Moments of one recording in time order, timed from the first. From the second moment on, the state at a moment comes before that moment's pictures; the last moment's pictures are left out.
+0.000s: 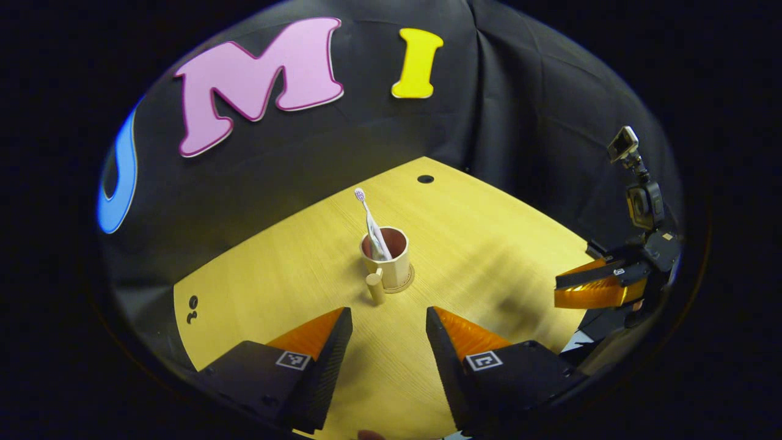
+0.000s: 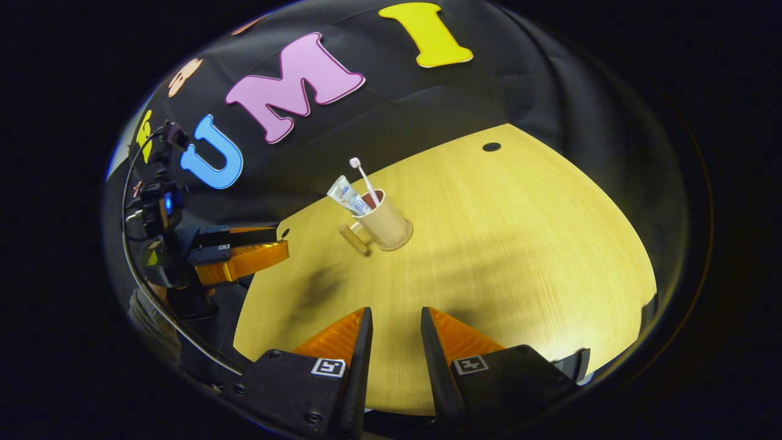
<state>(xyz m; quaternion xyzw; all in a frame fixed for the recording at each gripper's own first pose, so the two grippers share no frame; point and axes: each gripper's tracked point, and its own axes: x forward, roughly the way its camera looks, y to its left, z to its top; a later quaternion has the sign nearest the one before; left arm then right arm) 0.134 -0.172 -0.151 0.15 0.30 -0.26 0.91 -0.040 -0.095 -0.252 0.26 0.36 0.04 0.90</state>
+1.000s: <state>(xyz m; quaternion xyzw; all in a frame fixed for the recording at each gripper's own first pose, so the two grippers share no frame) 0.060 -0.031 -0.072 -0.03 0.14 -0.09 0.98 0.001 0.000 -0.177 0.17 0.29 0.07 0.94</state>
